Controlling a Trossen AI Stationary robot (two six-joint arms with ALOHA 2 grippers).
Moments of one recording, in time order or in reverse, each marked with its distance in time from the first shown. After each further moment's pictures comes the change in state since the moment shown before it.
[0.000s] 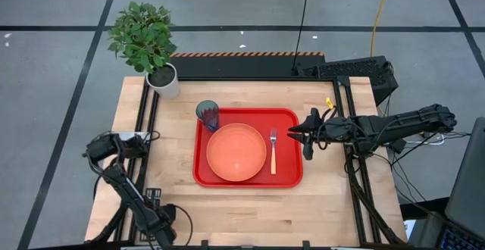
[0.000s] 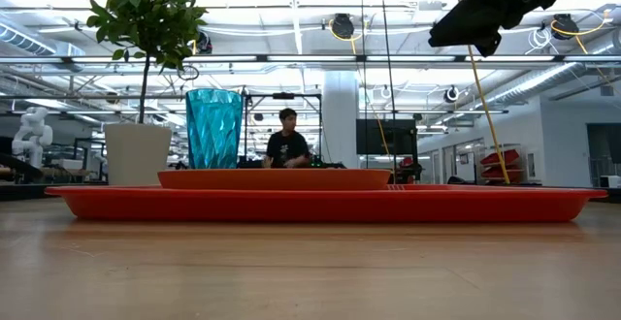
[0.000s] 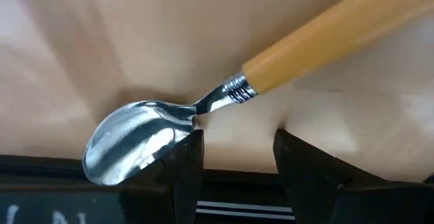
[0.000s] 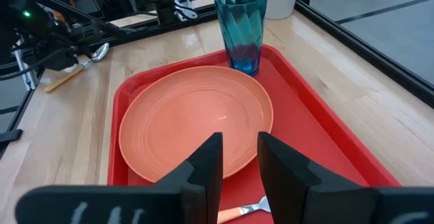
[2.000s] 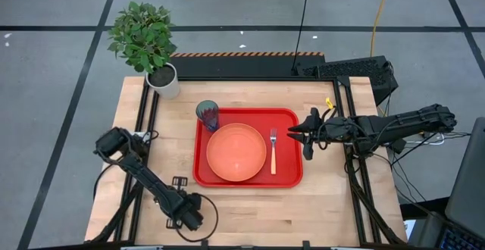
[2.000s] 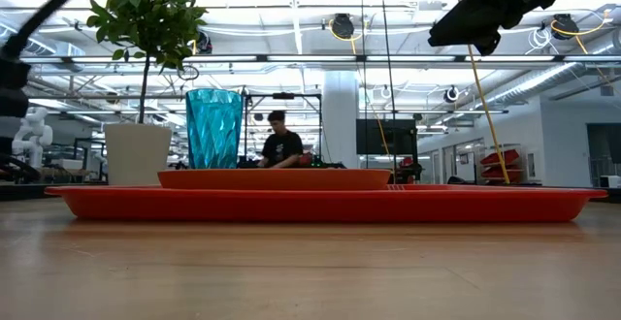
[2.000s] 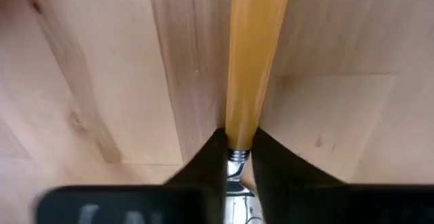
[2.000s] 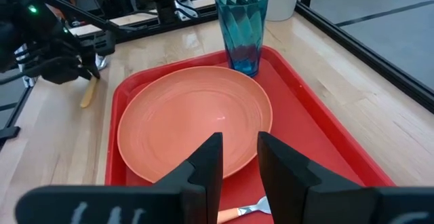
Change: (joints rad) left arm 0.250 -0.004 0.058 0.054 -0.202 0.259; right arm 0.000 0.000 0.000 0.003 0.000 -0.018
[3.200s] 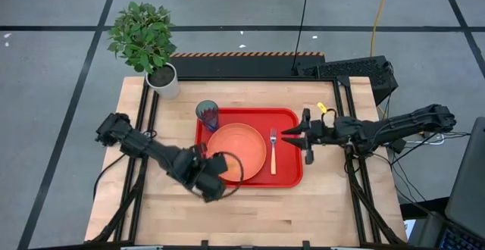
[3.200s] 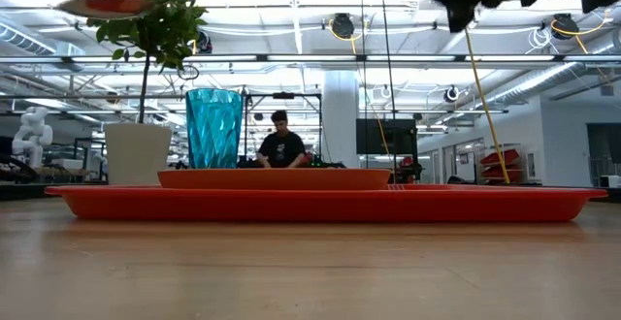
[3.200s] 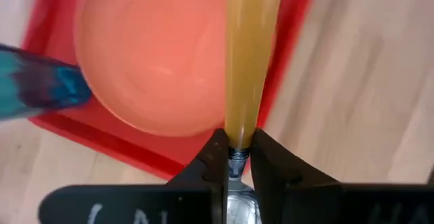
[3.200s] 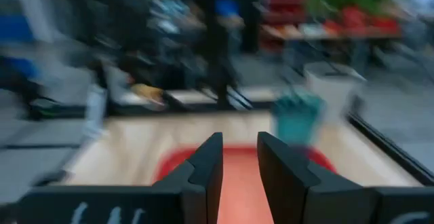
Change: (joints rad) left arm 0.284 -0.143 0.601 -0.351 -0.411 -0.067; right arm 0.000 0.023 -0.165 0.606 -0.174 -0.251
